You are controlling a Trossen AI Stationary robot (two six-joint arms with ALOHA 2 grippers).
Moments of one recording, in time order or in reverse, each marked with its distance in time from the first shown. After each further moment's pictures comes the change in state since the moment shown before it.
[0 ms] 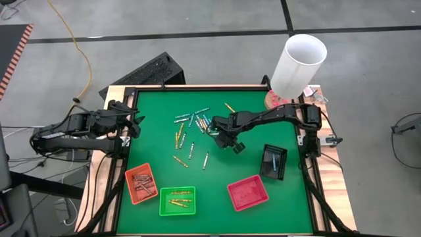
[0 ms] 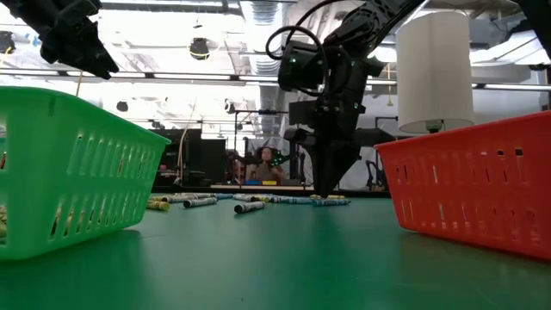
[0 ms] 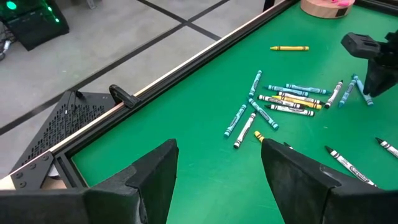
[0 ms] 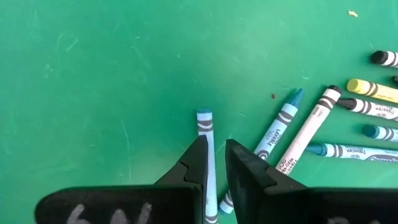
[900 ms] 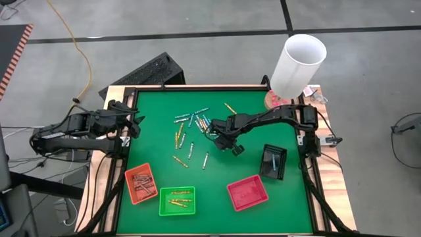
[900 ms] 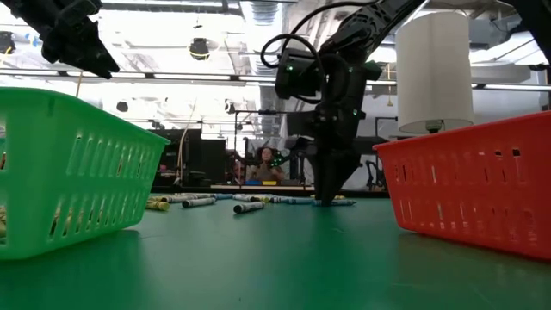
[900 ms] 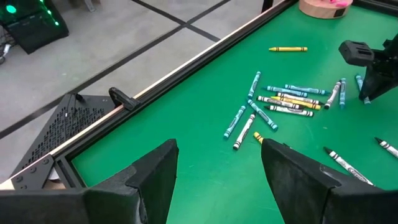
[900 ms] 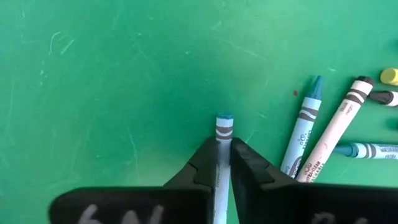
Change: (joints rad) left arm 0.001 0.000 0.000 0.008 0.000 0.015; right arm 0.016 0.058 0.004 -0.014 0.041 0.061
